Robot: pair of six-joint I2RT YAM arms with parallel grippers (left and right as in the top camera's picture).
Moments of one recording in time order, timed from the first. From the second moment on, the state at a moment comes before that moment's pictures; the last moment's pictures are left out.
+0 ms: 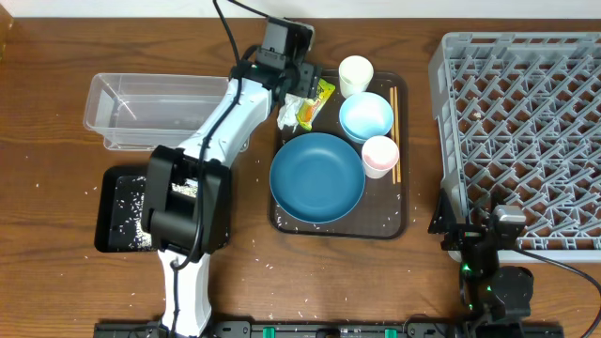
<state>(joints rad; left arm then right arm) -0.34 2.13 1.71 -0.43 0.05 -0.04 0.08 0.01 0.01 -0.07 0.06 0.22</state>
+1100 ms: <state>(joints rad) -0.37 2.23 1.71 -0.44 0.12 -0.04 0.08 0.01 0.01 -0.07 0.06 0.22</state>
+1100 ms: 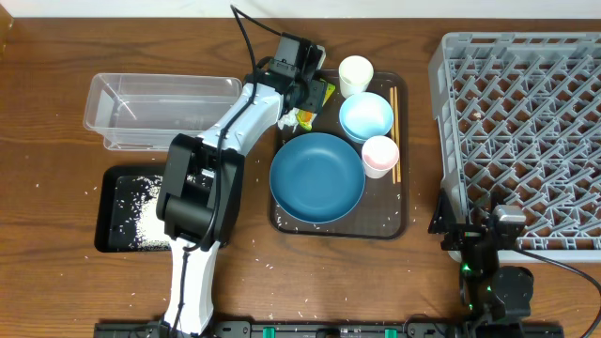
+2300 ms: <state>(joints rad) -0.37 2.25 1.68 -0.42 0.12 -0.04 0.08 0.01 0.01 -0.07 0.06 0.22</state>
